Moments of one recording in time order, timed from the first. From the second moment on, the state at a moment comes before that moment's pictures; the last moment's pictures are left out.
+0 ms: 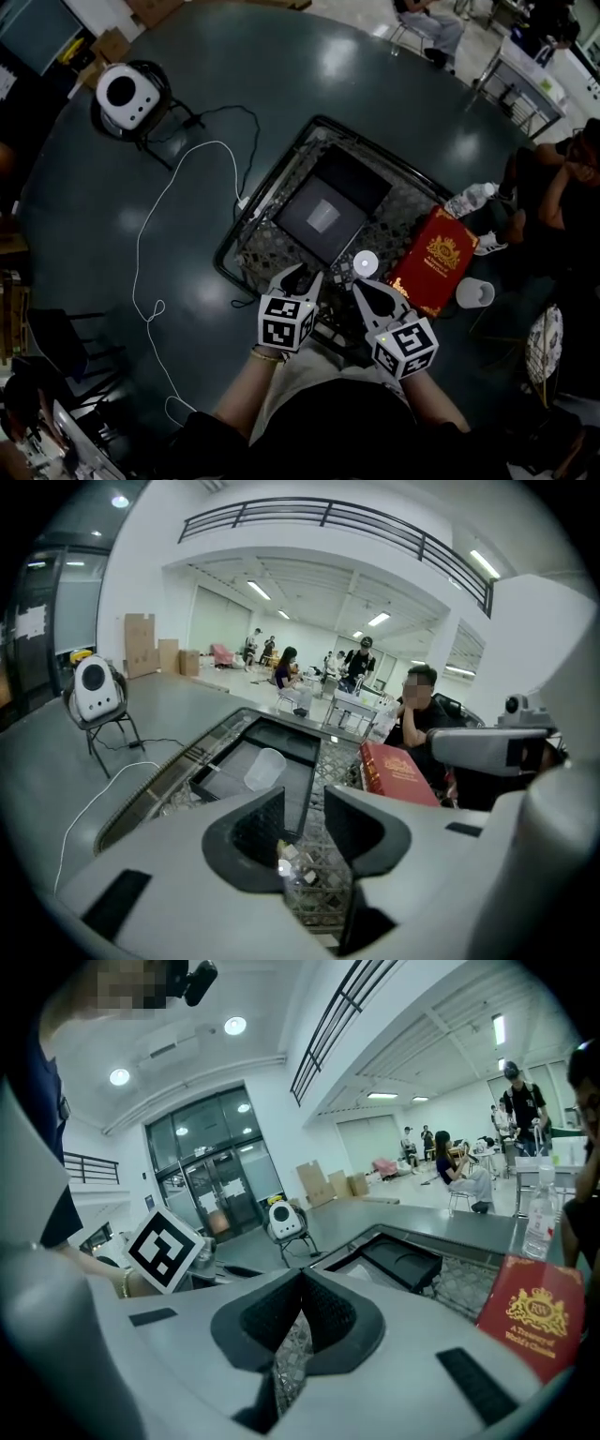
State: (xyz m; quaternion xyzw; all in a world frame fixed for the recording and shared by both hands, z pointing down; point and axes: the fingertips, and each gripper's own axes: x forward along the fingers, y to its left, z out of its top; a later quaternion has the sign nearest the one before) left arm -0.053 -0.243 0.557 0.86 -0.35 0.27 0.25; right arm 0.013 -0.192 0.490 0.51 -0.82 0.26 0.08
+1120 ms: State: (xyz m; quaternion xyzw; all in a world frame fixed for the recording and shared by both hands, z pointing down) left arm 0.006 -0.372 0.708 0.82 -0.20 0.52 0.15; right arm 0.039 -0.215 0.519 0.58 -0.75 0.32 0.07
